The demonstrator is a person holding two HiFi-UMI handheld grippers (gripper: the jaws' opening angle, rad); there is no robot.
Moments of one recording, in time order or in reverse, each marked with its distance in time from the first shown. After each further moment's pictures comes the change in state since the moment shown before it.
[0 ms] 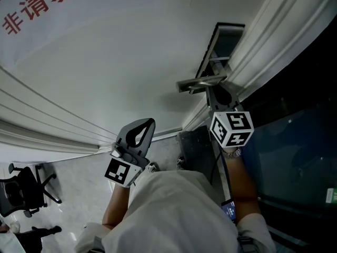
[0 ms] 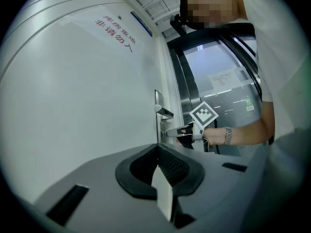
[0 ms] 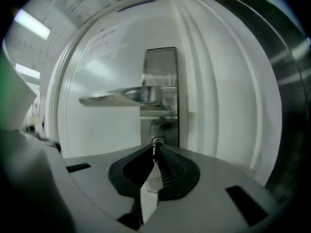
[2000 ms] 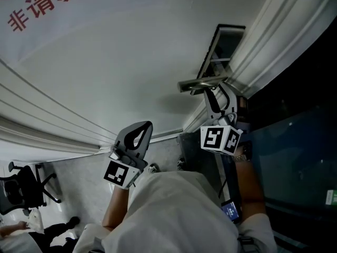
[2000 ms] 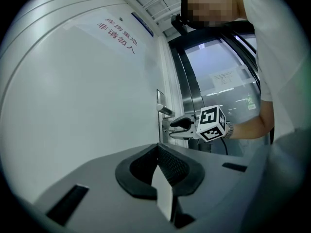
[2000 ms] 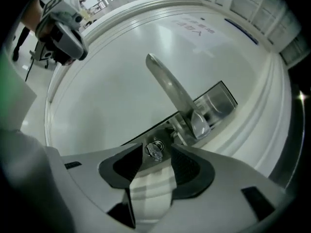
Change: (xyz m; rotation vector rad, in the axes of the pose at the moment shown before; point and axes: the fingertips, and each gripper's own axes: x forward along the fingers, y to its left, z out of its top) left arm -0.013 0.002 -0.004 -0.002 0.012 0.032; right arm -0.012 0.014 -0.002 -0.991 0.101 -0.163
